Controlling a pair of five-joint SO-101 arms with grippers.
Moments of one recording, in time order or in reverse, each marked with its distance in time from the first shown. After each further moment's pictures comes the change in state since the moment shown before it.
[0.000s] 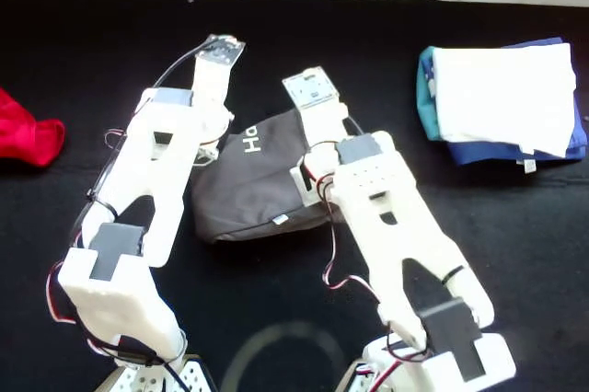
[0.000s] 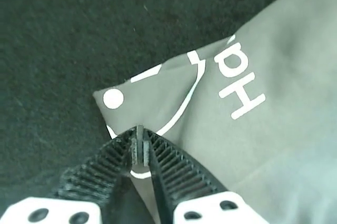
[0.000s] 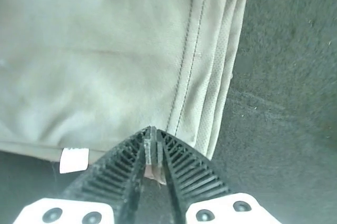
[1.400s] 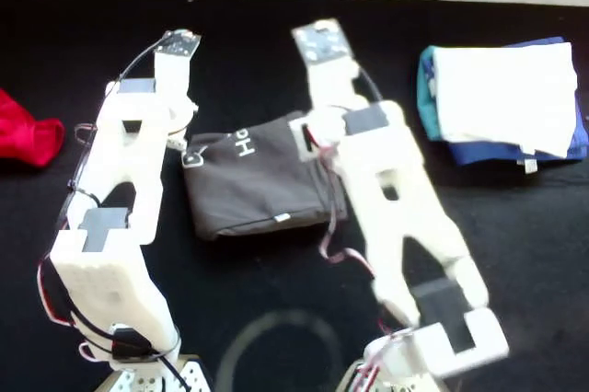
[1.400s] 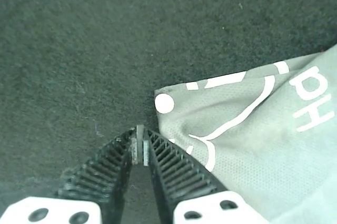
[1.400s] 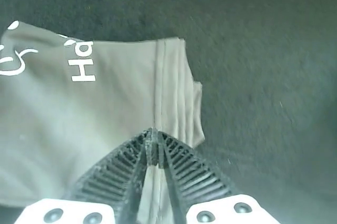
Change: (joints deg) left arm -8.9 8.3 -8.1 3.3 -0.5; right arm 1.7 8.7 -18.0 -1.5 -0.9
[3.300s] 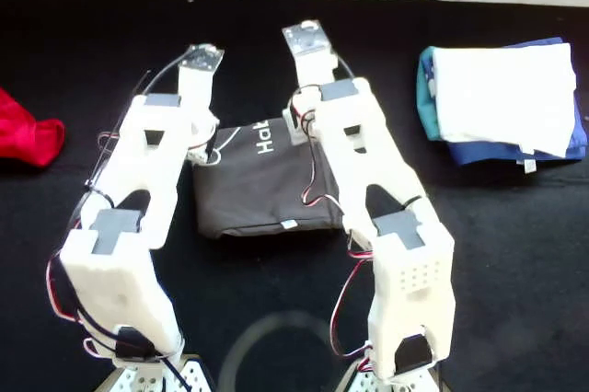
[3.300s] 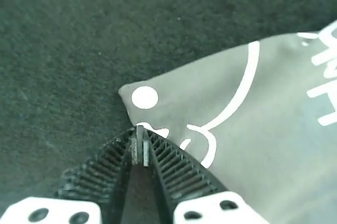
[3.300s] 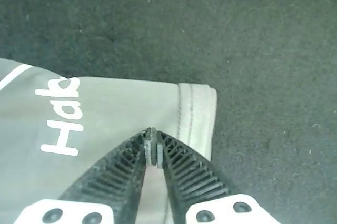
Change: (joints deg) left arm 4.7 0.2 7.1 -6.2 2.1; right arm 2.5 28.6 -21.5 -0.8 0.0
